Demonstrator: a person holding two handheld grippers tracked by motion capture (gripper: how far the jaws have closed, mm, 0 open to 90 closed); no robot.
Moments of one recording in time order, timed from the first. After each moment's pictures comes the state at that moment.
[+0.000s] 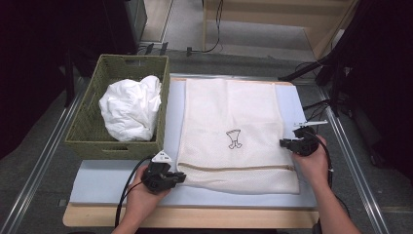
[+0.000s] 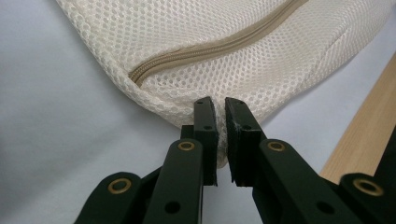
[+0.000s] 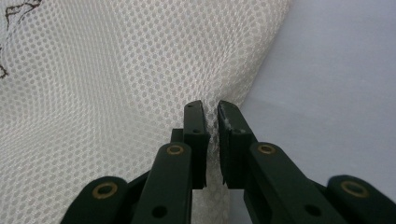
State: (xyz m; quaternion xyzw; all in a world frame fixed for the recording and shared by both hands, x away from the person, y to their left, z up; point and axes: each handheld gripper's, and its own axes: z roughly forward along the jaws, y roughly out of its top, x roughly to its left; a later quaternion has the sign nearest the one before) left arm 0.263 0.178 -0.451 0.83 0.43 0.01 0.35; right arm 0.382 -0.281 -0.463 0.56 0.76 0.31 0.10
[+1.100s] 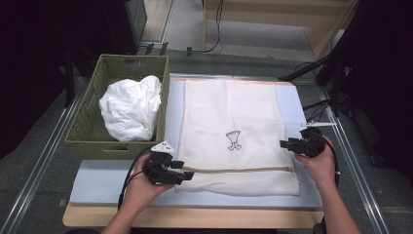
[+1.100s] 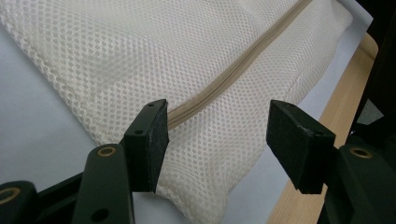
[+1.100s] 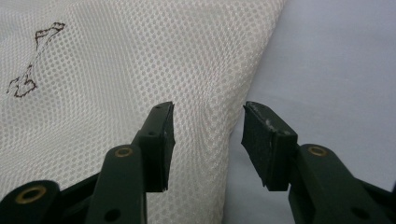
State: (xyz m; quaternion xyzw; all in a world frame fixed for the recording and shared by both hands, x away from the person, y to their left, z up) left arm 0.280 0.172 -0.423 0.84 0.40 -0.02 0.38; right arm 0.372 -0.292 -0.452 0.56 0.75 0.34 0.10
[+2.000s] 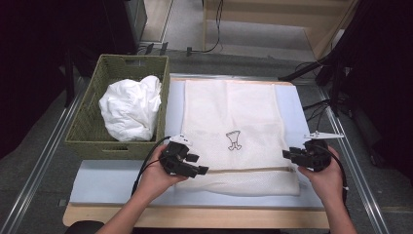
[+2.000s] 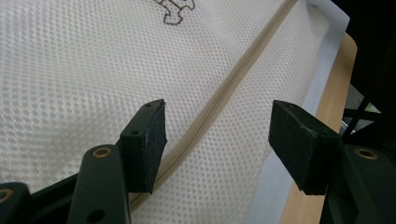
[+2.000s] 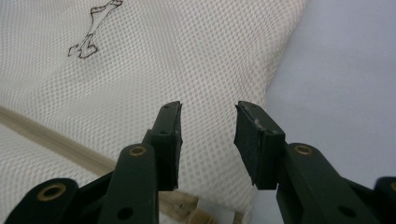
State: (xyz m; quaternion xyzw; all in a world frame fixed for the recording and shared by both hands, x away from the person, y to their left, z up) left arm 0.309 0.135 -0.417 0.86 0.34 -0.04 0.38; right arm 0.319 -0.284 -0.430 0.54 0.76 0.34 0.11
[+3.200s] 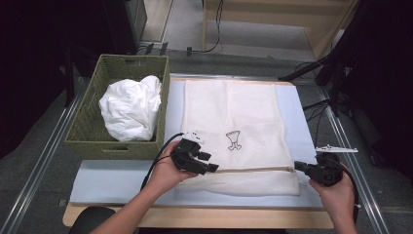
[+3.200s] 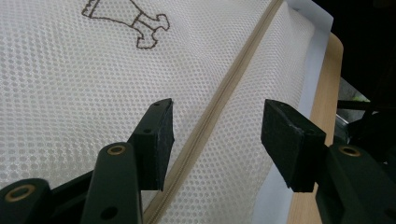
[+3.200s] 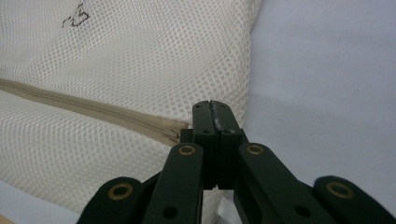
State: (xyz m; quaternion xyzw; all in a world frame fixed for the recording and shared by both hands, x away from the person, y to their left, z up) left arm 0.320 0.109 -0.419 0.87 0.30 -0.05 0.39; right arm 0.286 -0.307 -0.440 0.58 0.74 0.34 0.08
